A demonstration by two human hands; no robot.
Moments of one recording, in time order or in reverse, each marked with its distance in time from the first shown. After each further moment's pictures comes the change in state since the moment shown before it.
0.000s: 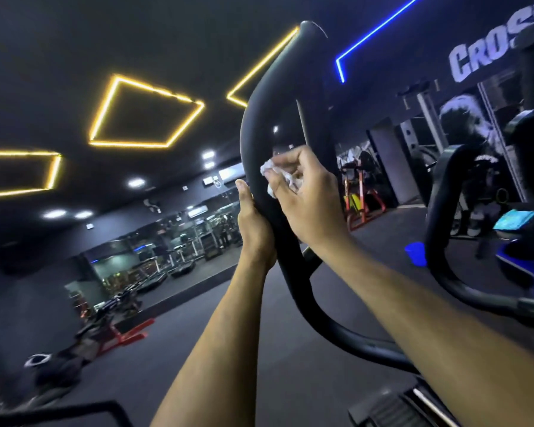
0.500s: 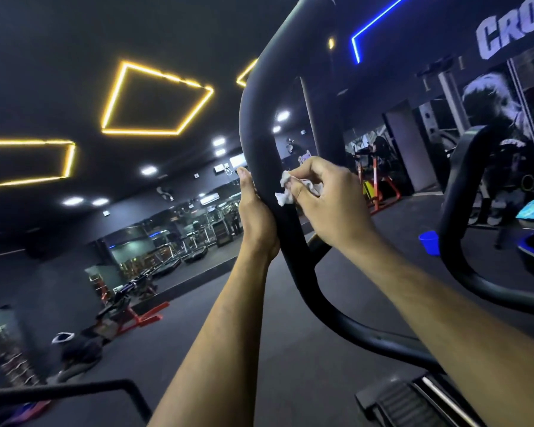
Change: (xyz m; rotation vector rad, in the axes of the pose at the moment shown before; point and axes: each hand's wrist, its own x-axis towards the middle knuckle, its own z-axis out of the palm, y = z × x) left_hand 0.005 -0.005 -0.006 0.017 -0.051 -0.046; right_hand -0.010 0.020 -0.021 -0.053 -0.073 0.136
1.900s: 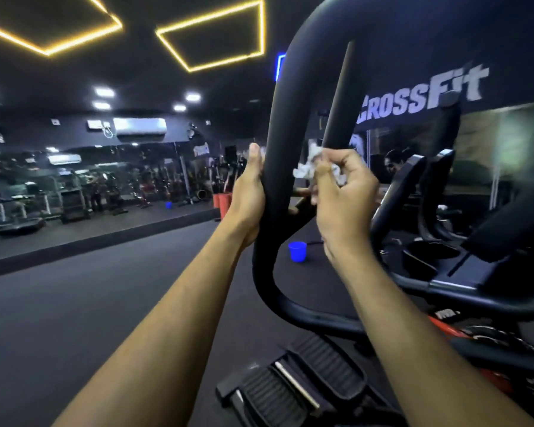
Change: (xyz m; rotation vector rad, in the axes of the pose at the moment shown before) left_hand 0.003 -0.040 -0.028 -0.139 -0.235 -0.204; right_hand -0.035 0.011 0.021 -0.108 0.286 0.146
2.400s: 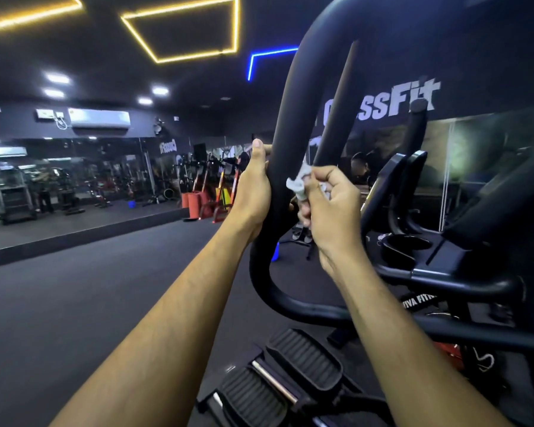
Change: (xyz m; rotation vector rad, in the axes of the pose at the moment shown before) left_hand -0.003 -0.004 -0.002 0.068 -0.027 0.096; right_hand -0.031 -0.001 0.010 0.059 -0.083 0.164
